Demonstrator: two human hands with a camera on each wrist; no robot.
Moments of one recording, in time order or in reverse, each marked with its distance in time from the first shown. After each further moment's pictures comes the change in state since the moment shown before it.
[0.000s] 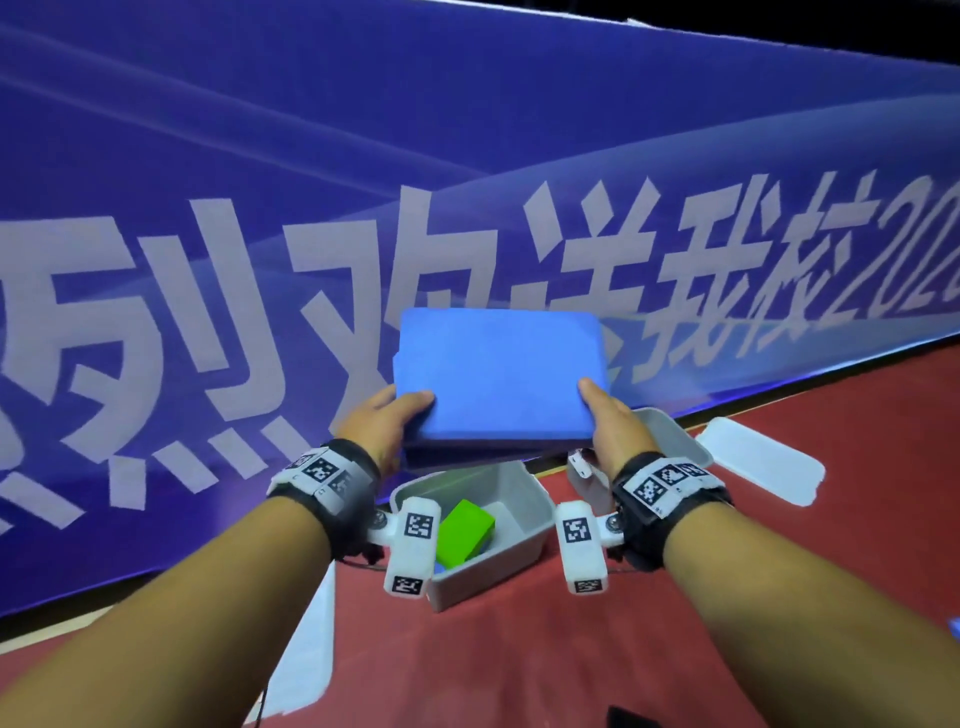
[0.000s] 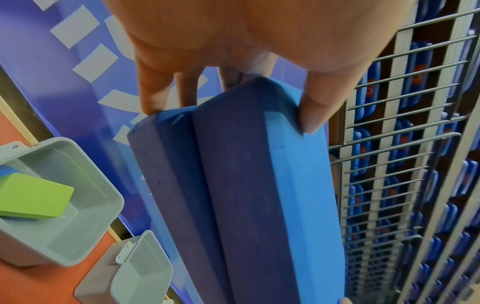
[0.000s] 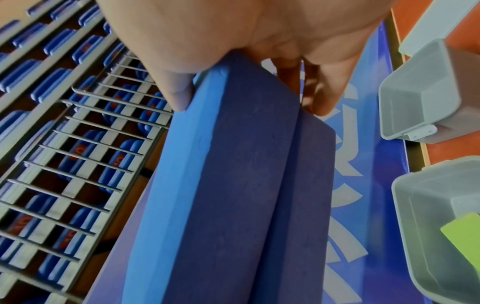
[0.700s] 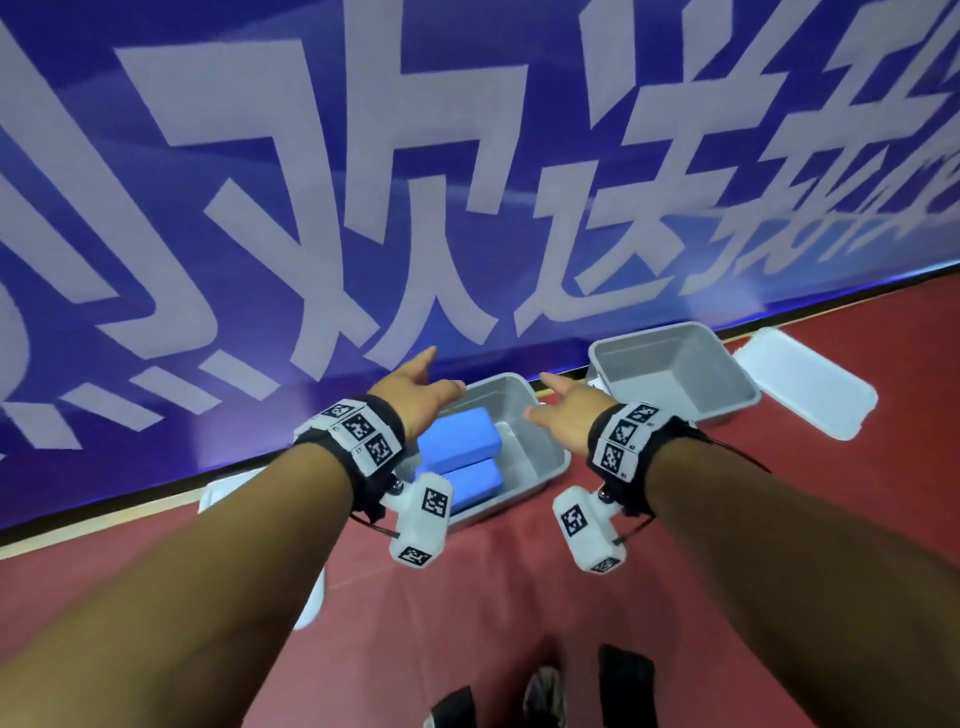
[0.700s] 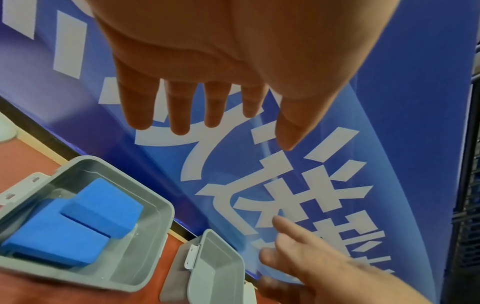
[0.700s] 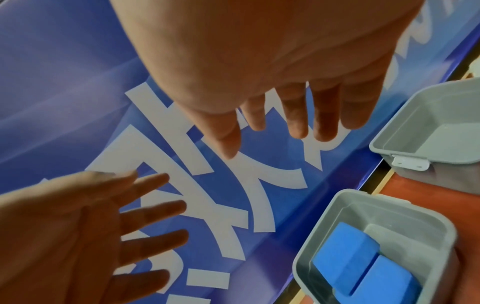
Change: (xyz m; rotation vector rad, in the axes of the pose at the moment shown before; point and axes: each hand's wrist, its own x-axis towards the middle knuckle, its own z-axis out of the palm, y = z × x) left_hand 0.280 -0.061 0.046 0.600 -0.089 -0.273; right_hand 0.276 0.061 0.089 -0.933 -0.450 0.156
